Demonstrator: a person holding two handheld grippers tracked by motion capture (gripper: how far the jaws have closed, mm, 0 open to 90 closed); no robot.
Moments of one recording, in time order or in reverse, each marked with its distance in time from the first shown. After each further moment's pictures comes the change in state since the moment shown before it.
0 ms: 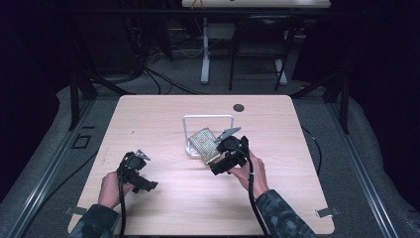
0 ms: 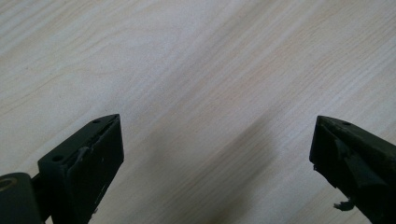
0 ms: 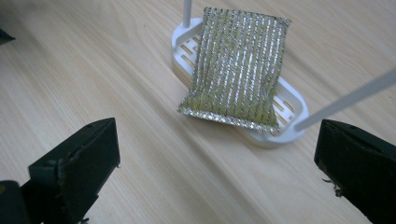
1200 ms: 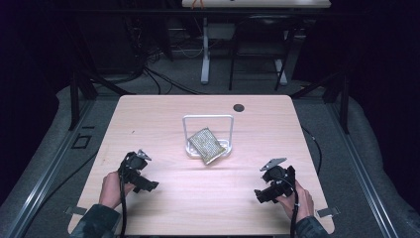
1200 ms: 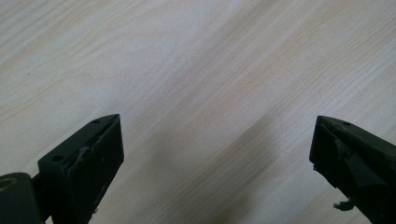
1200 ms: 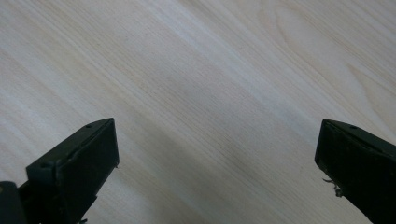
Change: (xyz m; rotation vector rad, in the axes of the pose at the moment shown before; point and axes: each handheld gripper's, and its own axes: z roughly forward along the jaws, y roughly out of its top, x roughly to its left) left arm -0.003 0.002 0.000 0.000 0.016 0.011; right arm -0.038 -0.138 -0.034 0.201 -0.119 0.101
